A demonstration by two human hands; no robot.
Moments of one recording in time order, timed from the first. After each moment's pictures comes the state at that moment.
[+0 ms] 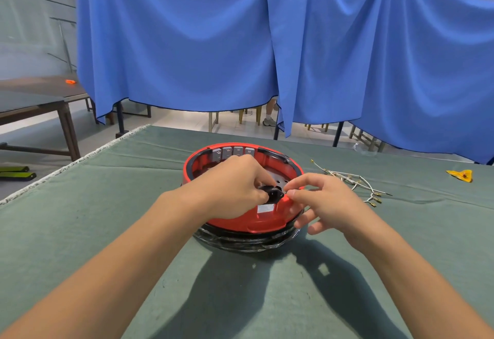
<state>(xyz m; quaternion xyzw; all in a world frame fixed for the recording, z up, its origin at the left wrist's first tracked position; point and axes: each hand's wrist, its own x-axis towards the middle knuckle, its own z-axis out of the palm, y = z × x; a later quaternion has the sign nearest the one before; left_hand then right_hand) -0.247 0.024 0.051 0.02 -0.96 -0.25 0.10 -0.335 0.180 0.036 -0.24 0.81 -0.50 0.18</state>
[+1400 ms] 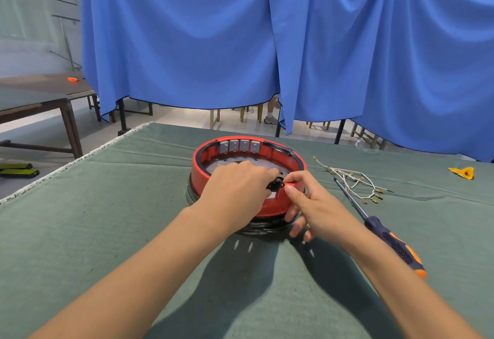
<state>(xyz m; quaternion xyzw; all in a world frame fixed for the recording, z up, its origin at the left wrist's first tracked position) -0.256 0.028 0.018 0.05 -0.96 0.04 0.26 -0.346 0.169 -0.003 -0.33 0.80 -0.48 0.16</state>
